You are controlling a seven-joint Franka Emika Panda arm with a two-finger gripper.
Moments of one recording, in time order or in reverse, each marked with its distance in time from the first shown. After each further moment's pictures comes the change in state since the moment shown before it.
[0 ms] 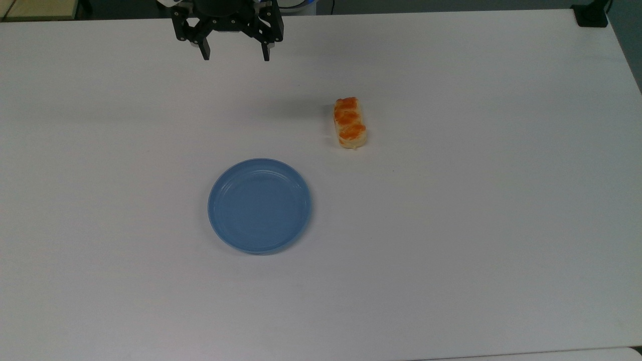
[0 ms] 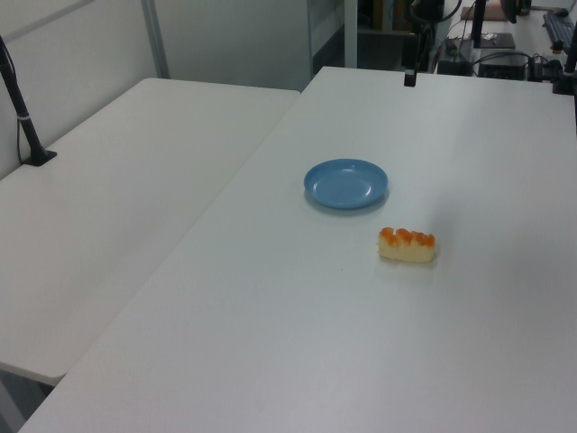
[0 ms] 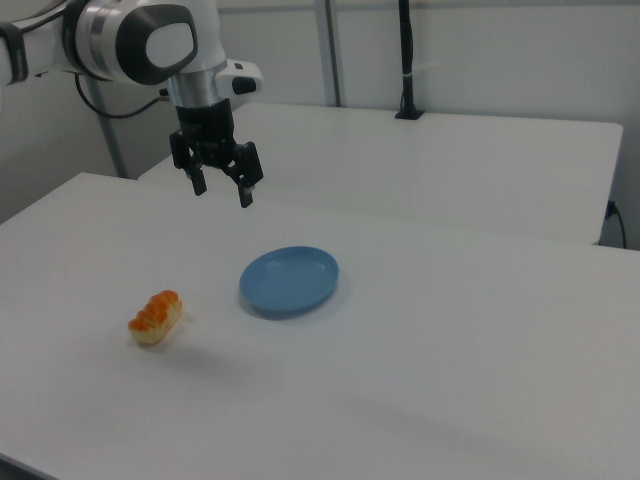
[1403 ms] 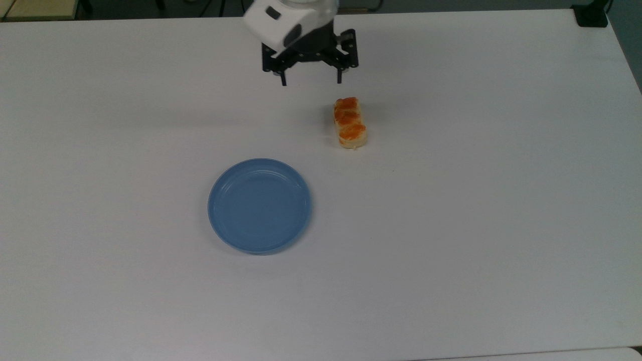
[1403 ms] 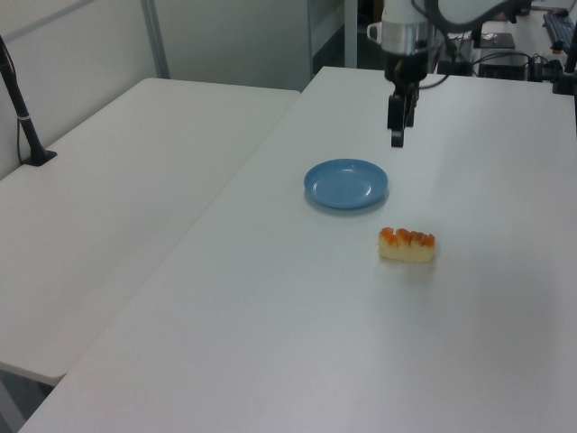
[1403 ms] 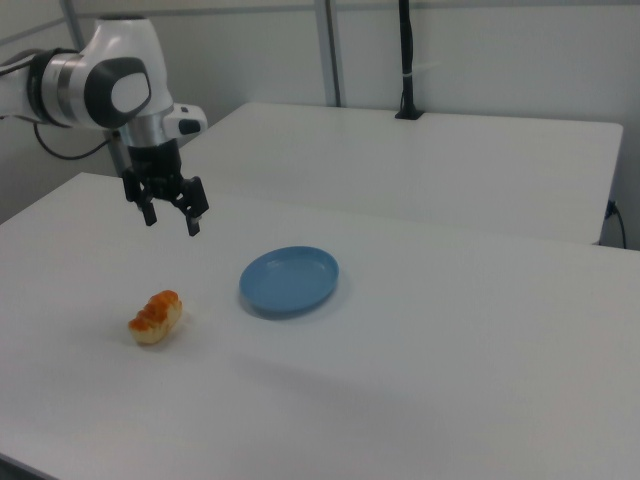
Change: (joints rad) arm 0.201 0.016 0.007 -0.161 0.000 0.138 0.123
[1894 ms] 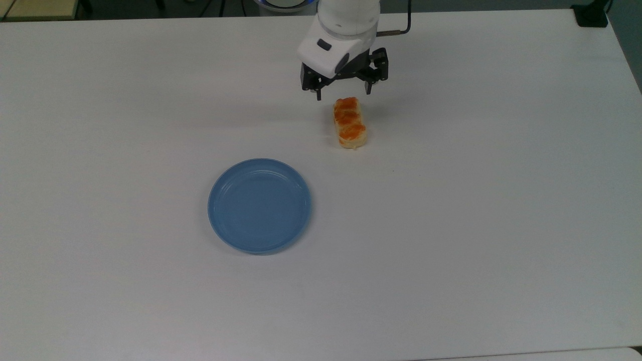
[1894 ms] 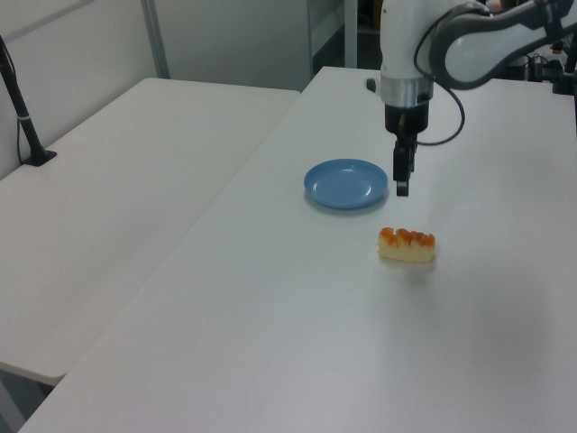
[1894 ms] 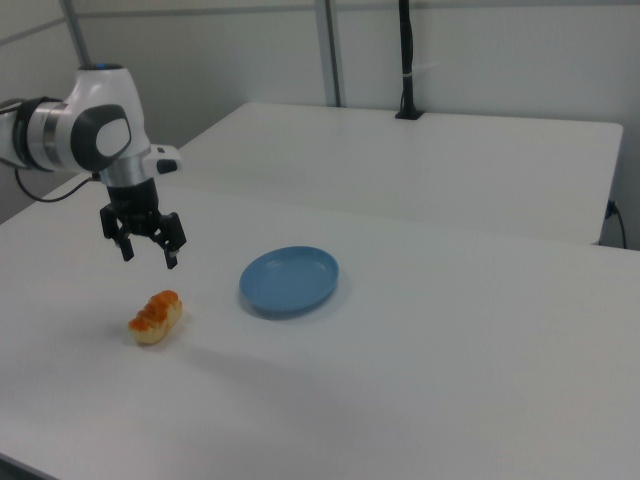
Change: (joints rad) arm 0.099 0.011 0.005 -0.161 0.000 0.143 0.001
